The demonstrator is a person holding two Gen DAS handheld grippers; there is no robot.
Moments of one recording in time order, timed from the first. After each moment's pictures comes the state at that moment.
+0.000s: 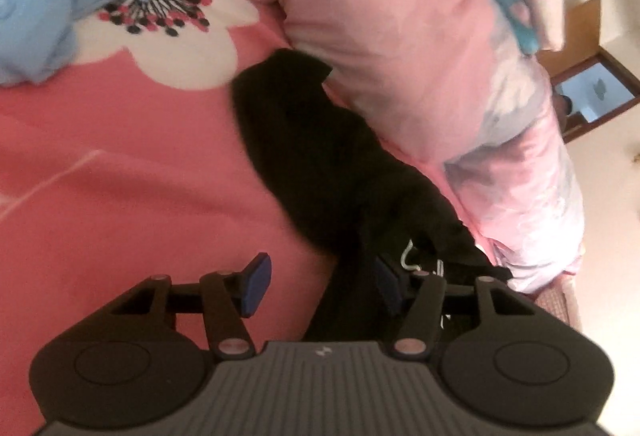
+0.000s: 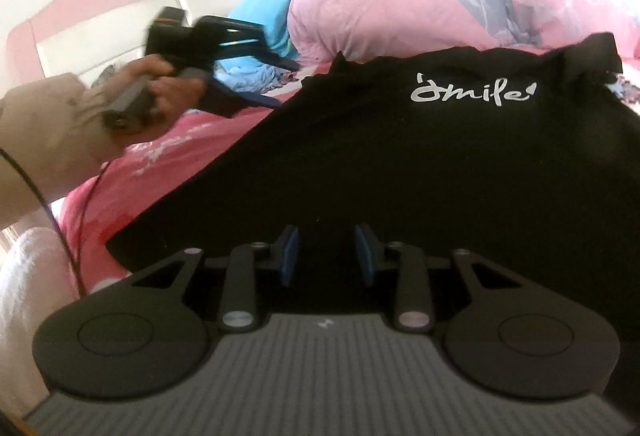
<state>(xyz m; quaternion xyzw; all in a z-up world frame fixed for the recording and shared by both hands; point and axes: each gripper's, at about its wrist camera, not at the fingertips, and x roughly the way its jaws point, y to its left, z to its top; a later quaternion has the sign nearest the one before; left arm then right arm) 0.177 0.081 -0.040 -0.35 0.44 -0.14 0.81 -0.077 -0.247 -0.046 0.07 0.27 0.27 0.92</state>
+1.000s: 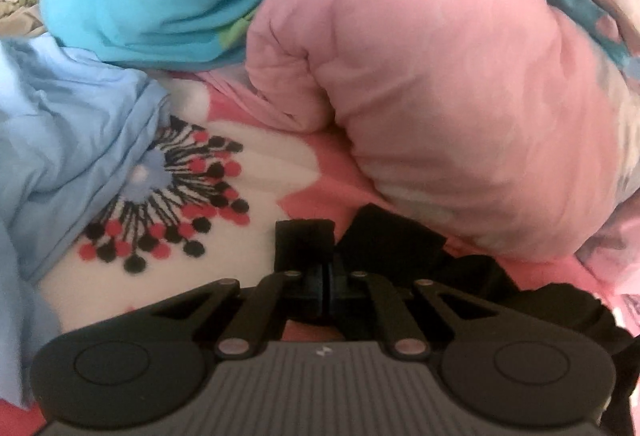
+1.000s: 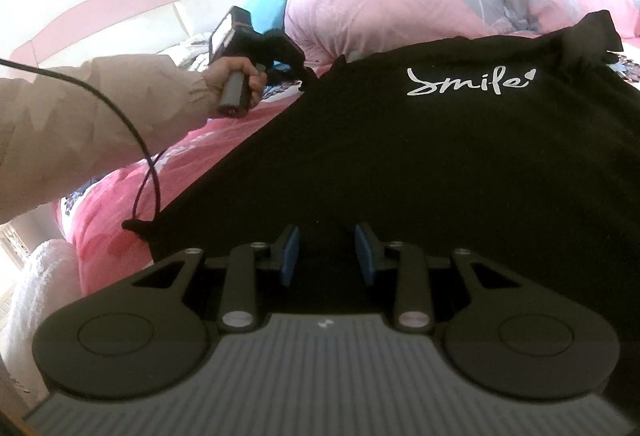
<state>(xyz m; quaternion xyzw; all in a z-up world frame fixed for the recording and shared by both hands) 0.294 0.097 -0.057 -0.19 0.37 -0.02 0.91 -0.071 -0.251 -0.051 0.10 0.27 0.27 0.92</state>
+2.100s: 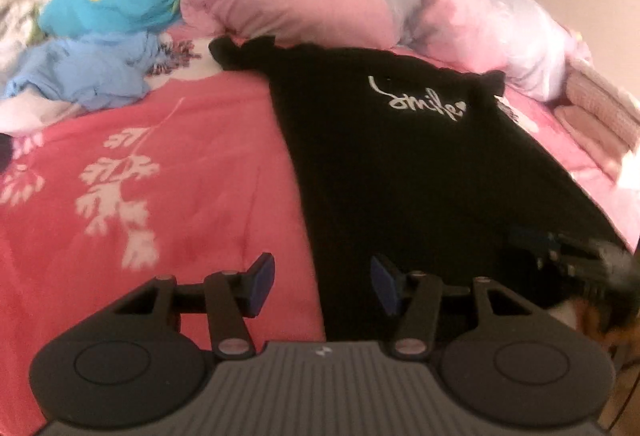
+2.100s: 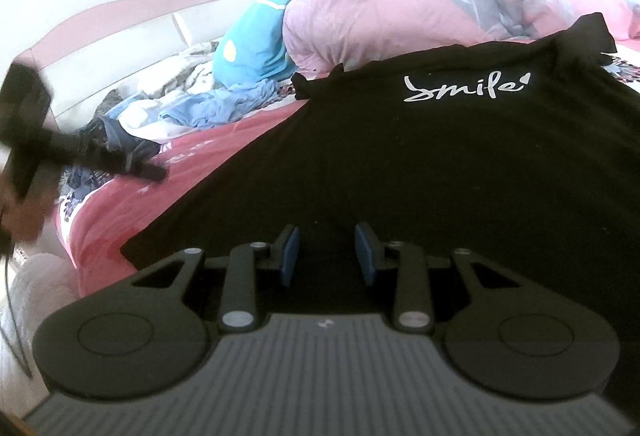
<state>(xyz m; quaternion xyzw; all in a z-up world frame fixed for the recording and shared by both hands) -0.062 0.065 -0.005 -0.03 0.38 -0.15 0.91 -0.075 -0.256 -0.055 0.11 0.26 0.27 0.92</state>
